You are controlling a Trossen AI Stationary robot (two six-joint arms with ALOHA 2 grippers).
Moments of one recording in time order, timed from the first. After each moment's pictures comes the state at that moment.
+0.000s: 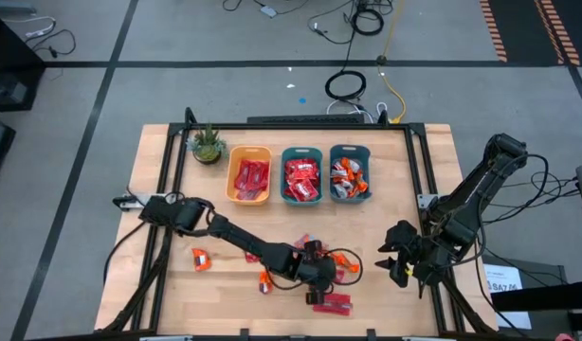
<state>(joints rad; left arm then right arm) -0.38 2.34 1.79 -0.37 -0.21 -0.30 0.91 1.08 0.75 -0.70 0.50 1.29</state>
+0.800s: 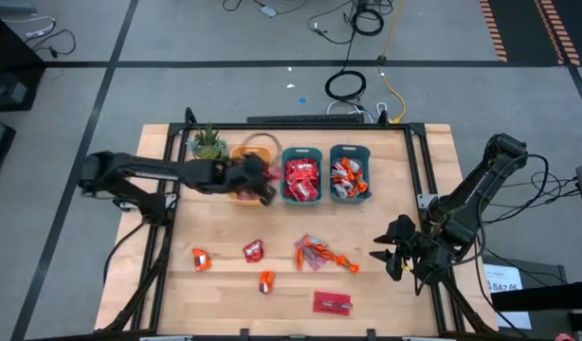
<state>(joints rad) 0.07 1.42 1.01 -0.45 -0.31 -0.61 0.91 1.08 0.75 -0.71 0.68 1.33</state>
